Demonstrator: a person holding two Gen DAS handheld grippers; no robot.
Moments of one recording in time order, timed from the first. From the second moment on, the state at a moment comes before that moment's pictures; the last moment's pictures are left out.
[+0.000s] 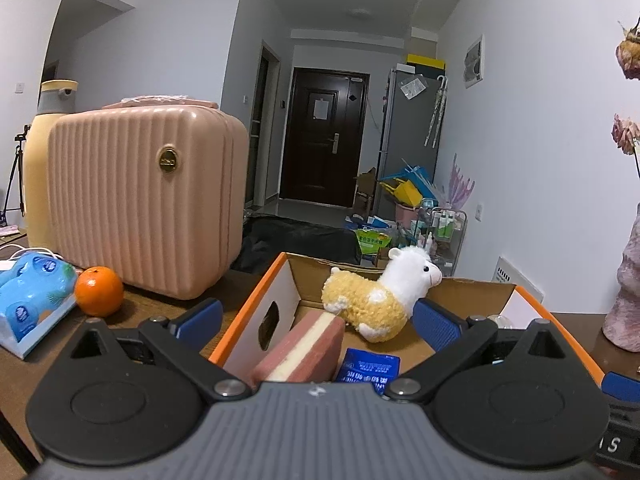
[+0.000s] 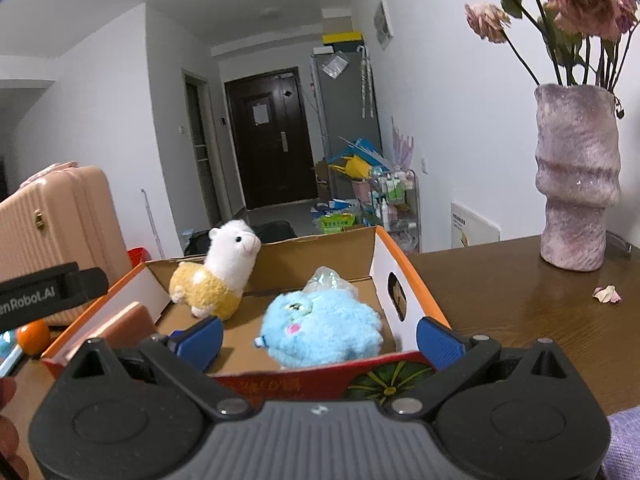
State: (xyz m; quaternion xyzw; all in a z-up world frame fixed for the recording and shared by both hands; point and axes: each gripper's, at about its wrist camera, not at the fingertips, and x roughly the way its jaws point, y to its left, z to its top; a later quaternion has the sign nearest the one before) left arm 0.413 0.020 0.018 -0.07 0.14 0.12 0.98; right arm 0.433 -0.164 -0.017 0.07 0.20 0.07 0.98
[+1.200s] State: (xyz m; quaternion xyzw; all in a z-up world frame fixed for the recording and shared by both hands) left arm 0.313 0.024 0.014 -0.06 0.17 0.09 0.98; right arm 0.313 -0.185 -0.015 0.01 0.16 0.09 0.98
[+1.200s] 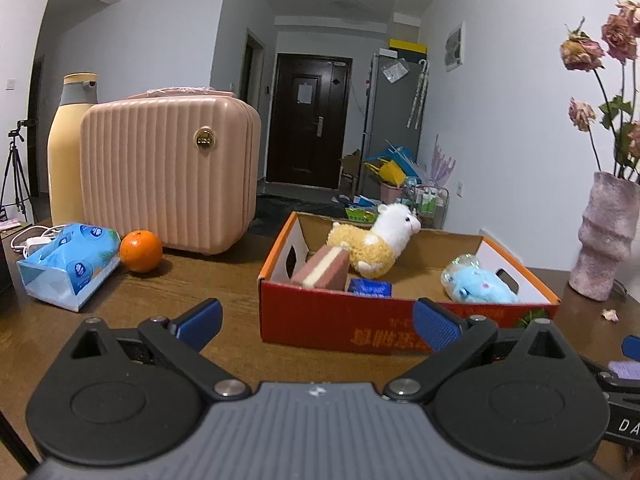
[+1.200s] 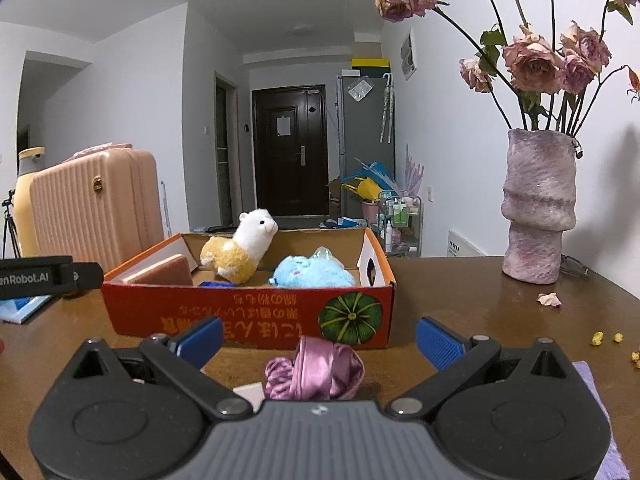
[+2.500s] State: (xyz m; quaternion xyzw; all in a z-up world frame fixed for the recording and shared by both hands) left arm 0.257 0.019 -0.001 -0.02 0.23 0.02 0.97; right arm 0.246 -0.204 -0.020 -0.02 0.18 0.09 0.98
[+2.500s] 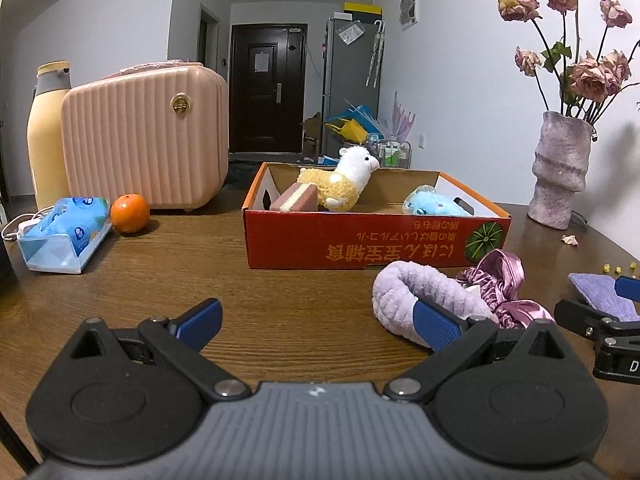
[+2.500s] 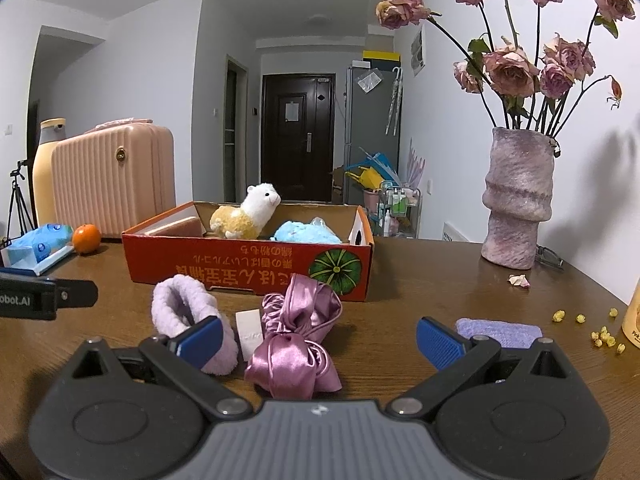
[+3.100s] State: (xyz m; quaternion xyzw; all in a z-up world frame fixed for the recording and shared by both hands) left arm 0.263 0.021 -0.006 -0.03 0.25 0.02 0.97; right arm 0.266 -0.187 -0.035 -0.05 0.24 0.11 0.96
